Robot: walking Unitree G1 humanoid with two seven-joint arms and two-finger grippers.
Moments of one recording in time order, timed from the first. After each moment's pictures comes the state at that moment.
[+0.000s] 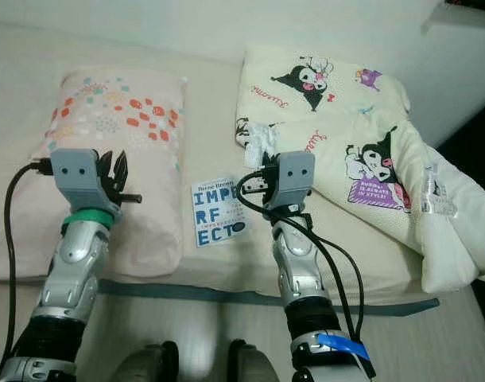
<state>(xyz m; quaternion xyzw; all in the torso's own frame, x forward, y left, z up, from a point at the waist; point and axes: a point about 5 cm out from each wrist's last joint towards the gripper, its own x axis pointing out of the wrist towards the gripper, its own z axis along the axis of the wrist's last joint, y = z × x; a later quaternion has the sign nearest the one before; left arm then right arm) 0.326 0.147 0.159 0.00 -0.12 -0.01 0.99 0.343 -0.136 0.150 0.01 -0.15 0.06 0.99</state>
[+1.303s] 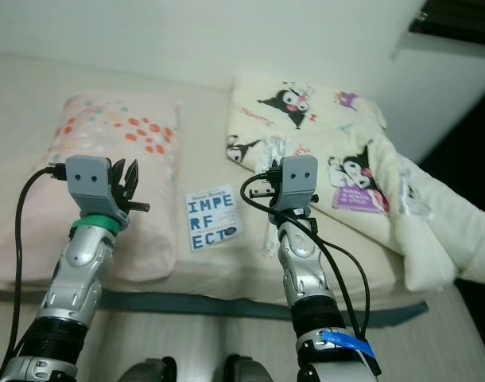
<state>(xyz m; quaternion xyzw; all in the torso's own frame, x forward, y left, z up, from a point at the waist) 0.328 0.143 0.145 0.01 -0.10 -0.03 0.99 0.346 -0.143 0.137 -0.02 -0.11 0.04 0.99</state>
